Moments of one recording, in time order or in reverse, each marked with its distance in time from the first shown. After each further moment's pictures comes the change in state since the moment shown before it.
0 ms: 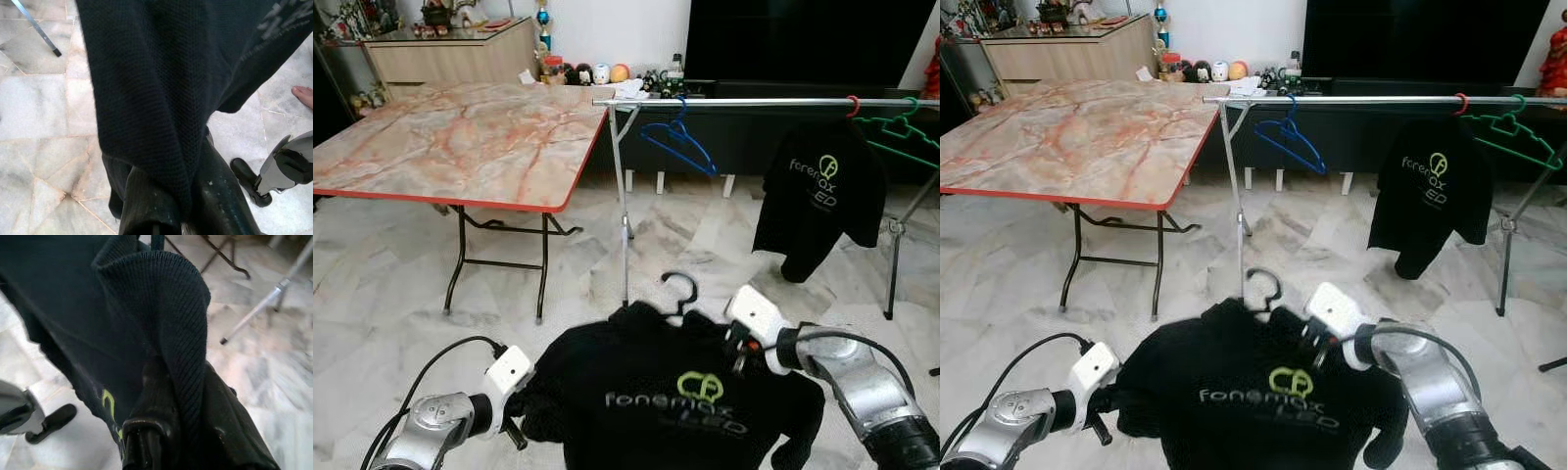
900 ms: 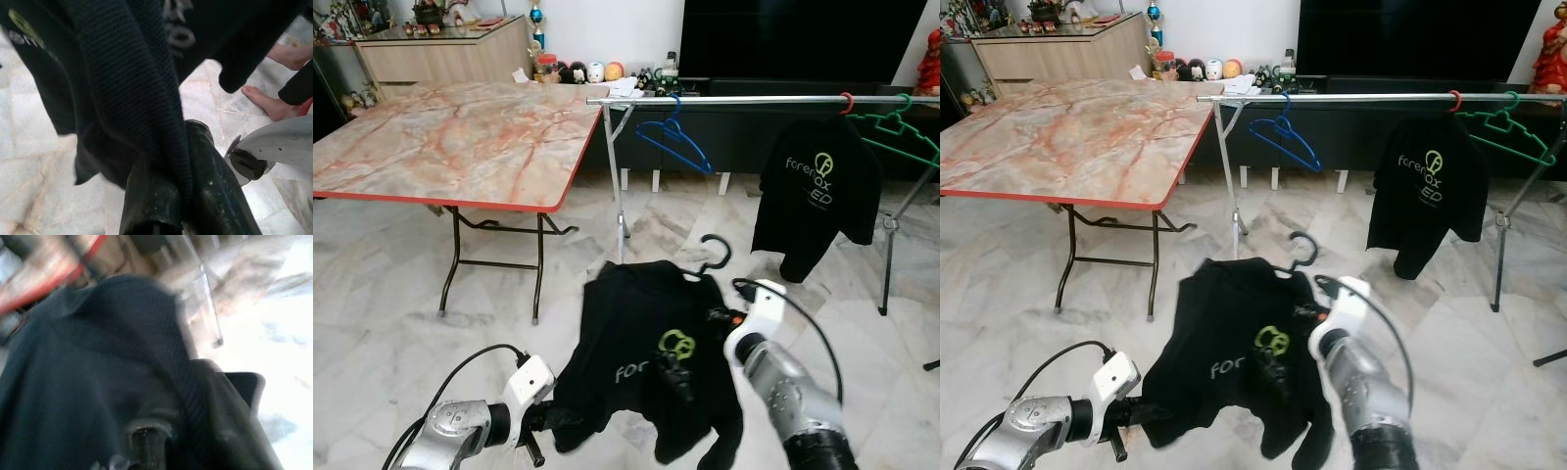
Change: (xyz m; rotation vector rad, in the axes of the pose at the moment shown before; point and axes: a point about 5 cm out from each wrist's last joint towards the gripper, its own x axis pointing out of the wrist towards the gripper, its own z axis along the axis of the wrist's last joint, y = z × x) left arm 0.011 -0.026 0.002 -0.029 -0.018 -0.171; right arm 0.054 0.033 -0.008 0.816 -0.225 -0.355
